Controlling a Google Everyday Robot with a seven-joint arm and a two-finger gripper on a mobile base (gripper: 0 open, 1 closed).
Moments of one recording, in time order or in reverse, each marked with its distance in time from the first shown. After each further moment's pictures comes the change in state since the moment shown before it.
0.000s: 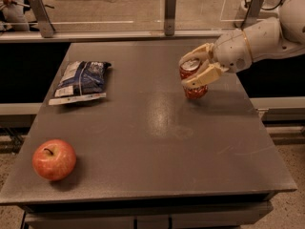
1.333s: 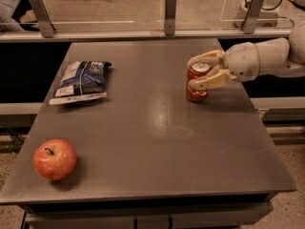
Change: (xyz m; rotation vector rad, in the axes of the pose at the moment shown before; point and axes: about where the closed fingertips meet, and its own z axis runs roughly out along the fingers) arm 0.027 -0.004 -0.014 0.029 -0.213 0.048
